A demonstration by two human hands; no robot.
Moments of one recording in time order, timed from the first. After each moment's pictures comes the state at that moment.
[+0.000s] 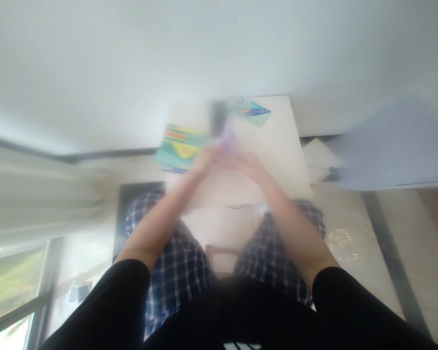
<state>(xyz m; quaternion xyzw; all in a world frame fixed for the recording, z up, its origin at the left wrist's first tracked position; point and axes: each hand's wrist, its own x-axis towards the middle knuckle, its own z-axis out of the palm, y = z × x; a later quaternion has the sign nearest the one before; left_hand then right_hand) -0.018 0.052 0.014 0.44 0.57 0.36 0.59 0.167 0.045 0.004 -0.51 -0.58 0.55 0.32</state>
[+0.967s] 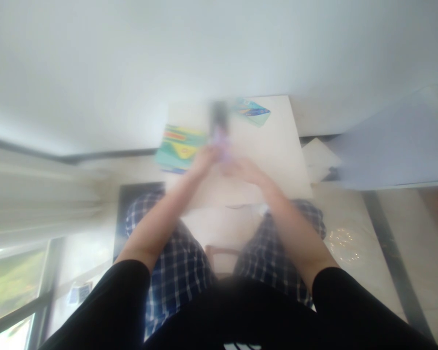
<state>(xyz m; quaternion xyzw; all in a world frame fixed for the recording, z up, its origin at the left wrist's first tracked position) -0.021 0.060 0.006 0.48 0.59 0.36 0.53 0.167 0.041 0.012 -0.49 -0.68 0.50 0.19</state>
